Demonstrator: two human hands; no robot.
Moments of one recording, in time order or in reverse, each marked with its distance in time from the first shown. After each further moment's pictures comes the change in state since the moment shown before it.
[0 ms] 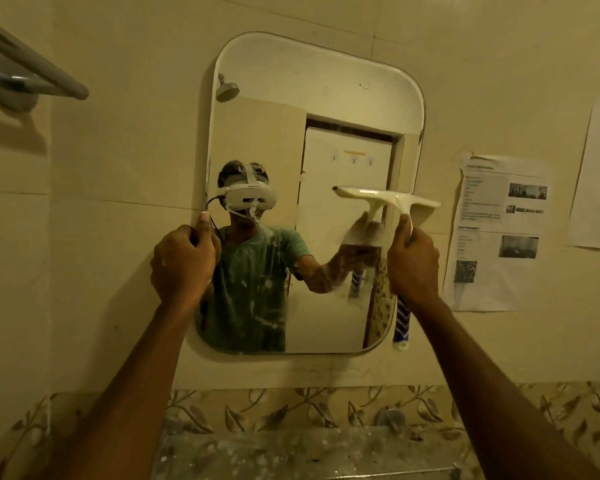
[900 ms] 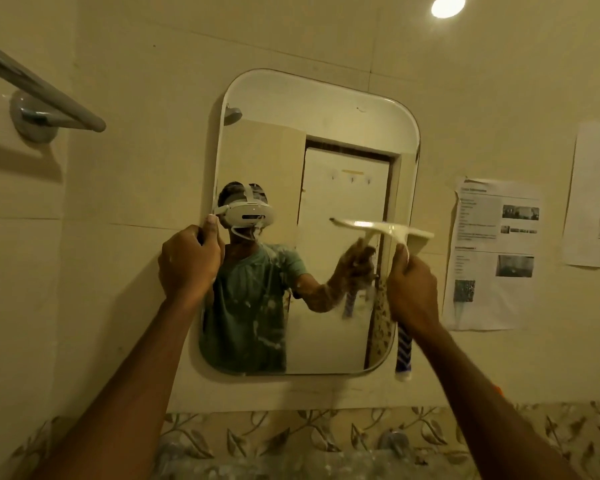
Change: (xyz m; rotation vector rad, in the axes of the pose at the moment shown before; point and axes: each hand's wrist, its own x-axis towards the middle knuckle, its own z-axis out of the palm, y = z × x) left_hand 0.022 0.029 -0.013 -0.013 -0.067 0.017; right_hand -0.013 -0.006 -0.003 -0.019 -0.048 0.020
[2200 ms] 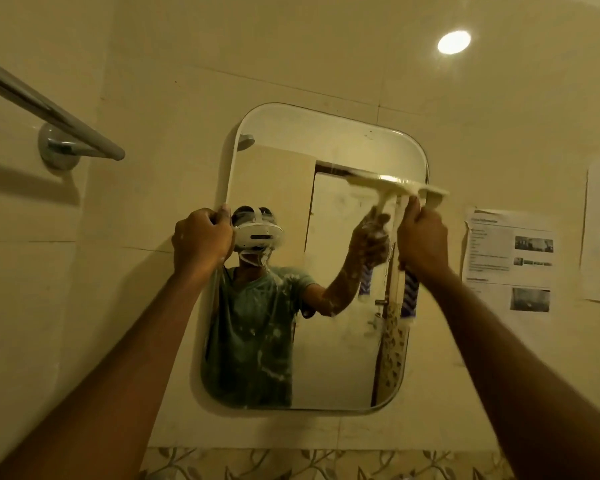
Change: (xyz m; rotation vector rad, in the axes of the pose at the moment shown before) left_hand 0.048 0.041 -0.011 -0.070 -0.031 0.018; right_hand 0.092 -0.067 -0.006 0.042 0.067 -0.124
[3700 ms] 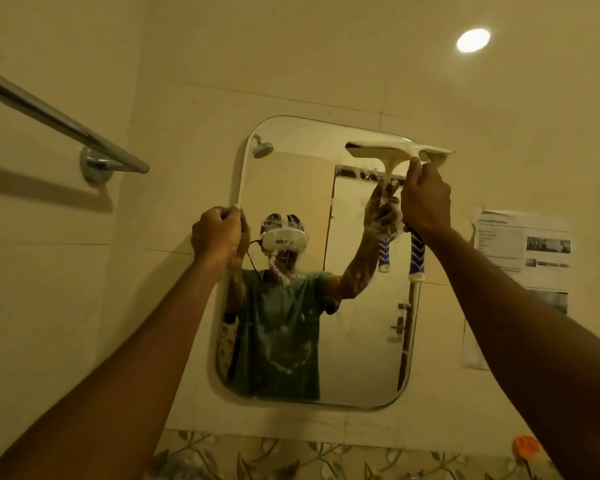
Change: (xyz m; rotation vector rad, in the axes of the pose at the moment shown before) left_hand -0.005 0.020 -0.003 -0.172 -0.001 -0.162; right_hand 0.045 -0.033 -0.012 0.061 0.049 -0.110
